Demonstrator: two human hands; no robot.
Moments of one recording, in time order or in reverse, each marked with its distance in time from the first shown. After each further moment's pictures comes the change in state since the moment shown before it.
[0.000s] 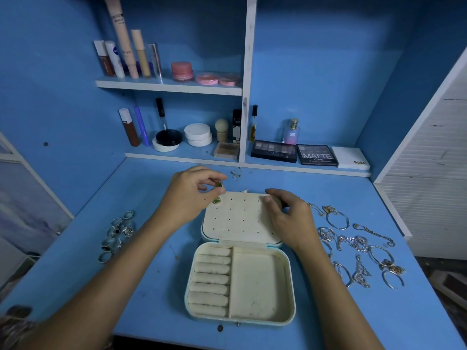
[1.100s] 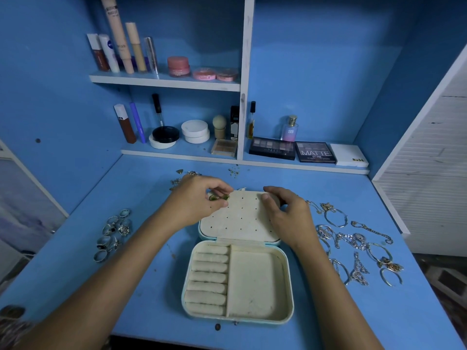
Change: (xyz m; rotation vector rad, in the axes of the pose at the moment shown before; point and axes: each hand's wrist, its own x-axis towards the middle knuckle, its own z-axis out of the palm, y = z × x) left_hand 0.000 0.004 0.006 0.187 -0.235 -0.023; right_hand -0.001 -0.002 -0.001 -0.022 0.000 -0.020
